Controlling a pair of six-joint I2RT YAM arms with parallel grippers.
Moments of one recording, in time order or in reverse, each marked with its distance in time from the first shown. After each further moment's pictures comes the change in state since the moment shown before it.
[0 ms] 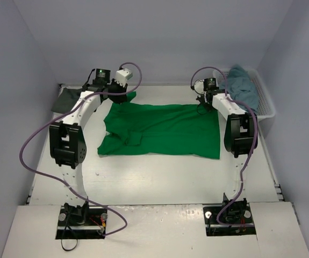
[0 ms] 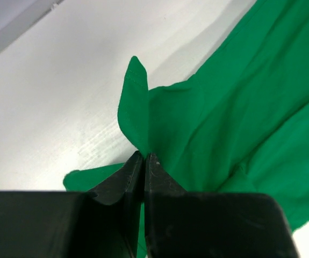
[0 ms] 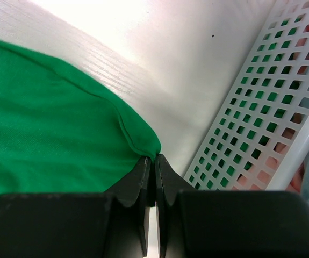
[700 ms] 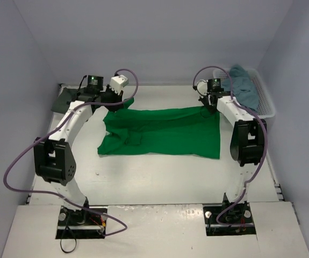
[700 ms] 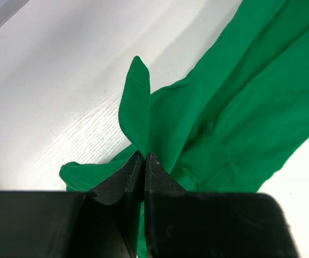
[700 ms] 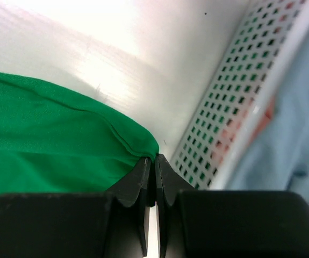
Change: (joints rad) left arm 0.002 -0.278 -0.281 0.004 0.030 0.047; right arm 0.003 -0.175 -0.157 0.009 -0.027 0.000
